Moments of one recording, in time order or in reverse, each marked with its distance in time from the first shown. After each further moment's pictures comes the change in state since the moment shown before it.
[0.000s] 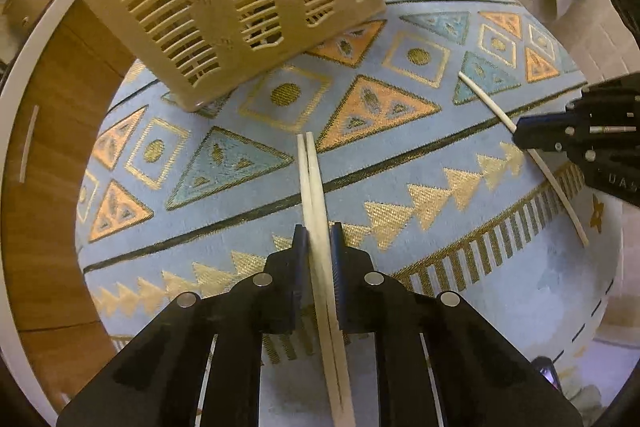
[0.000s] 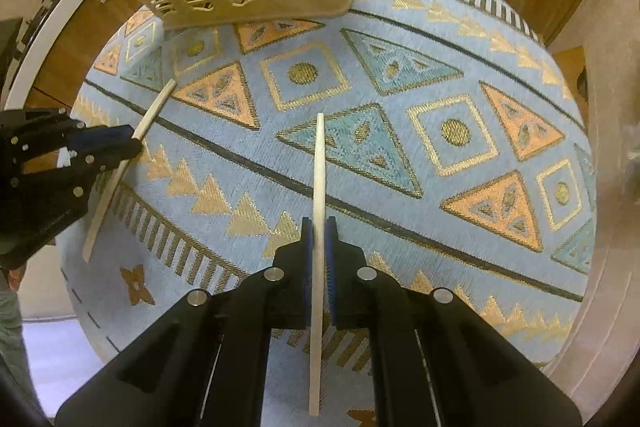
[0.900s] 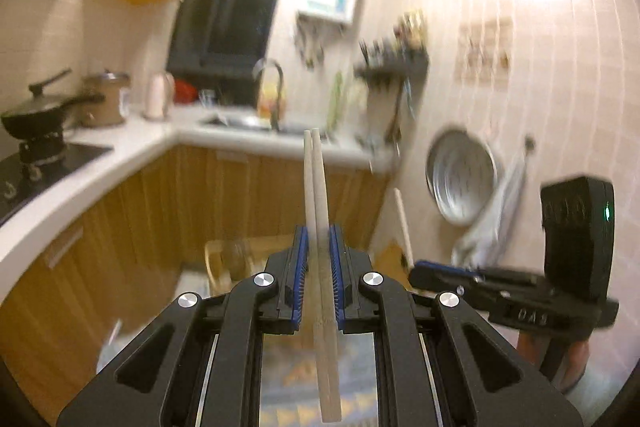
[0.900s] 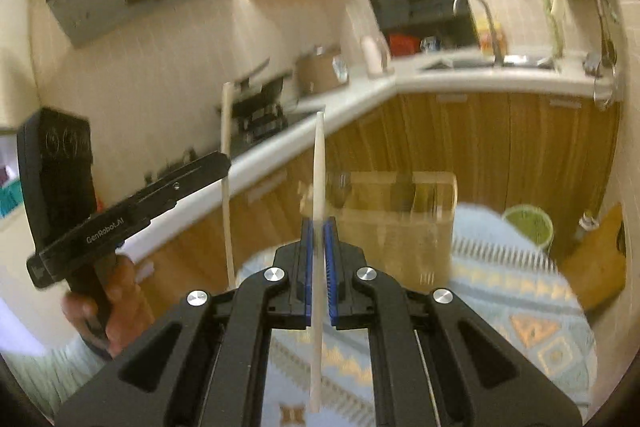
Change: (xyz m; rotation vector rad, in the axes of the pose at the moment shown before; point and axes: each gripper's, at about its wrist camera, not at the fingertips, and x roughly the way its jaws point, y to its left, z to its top) left arm -0.230 0.027 -0.022 -0.254 -1.021 -0.126; right arm -0.188 0.044 0.014 -0.080 -0.851 0.315
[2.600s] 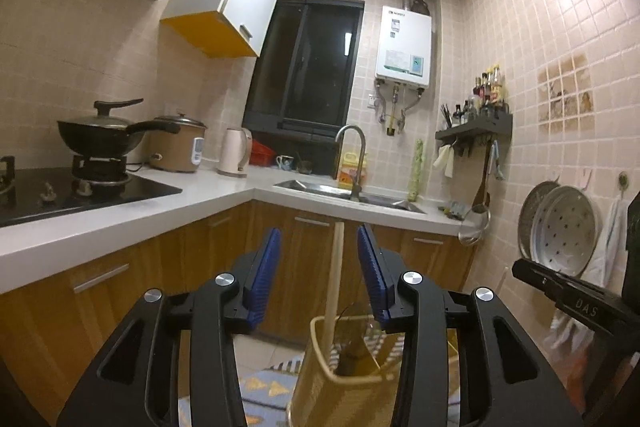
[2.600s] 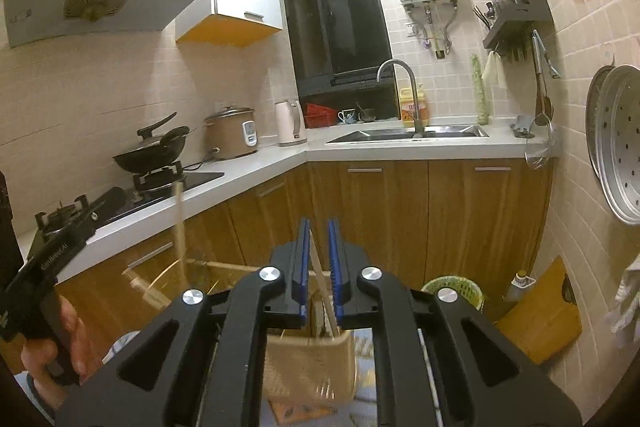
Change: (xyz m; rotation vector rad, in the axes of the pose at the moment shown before) left arm 0.057 0.069 -0.040 -0.037 -0.260 0.254; right arm 0.063 -0.063 -0.009 -0.072 -0.220 -0.324
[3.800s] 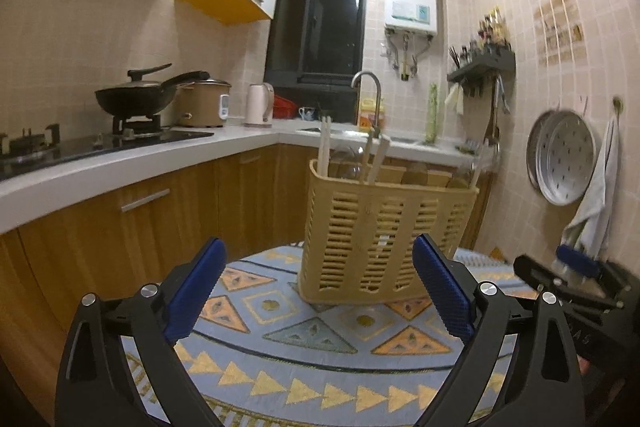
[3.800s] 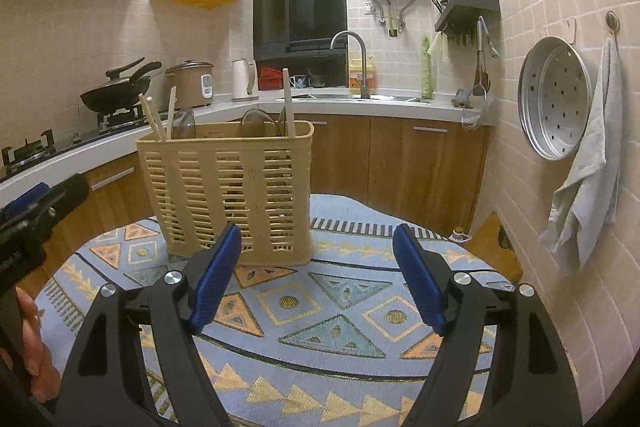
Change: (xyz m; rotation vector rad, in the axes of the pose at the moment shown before) left arm -0.081 -0.025 -0.090 0.104 0.161 0.119; right arm -0.069 0.026 -0.118 -0.070 0.070 -0.244
